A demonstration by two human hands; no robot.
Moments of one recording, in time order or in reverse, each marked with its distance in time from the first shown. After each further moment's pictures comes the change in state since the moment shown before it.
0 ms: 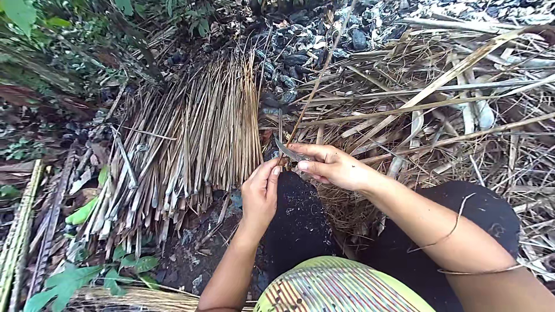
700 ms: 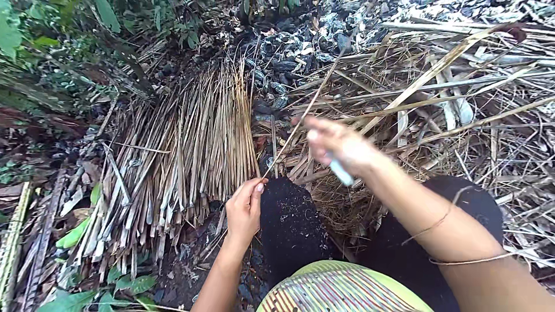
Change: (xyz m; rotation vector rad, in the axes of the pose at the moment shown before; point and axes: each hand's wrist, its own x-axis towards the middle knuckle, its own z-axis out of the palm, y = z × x) left_hand -0.014 -0.026 -0.012 0.124 -0.026 0.081; right_hand 0.004 -0.008 -0.031 0.212 0.204 -0.039
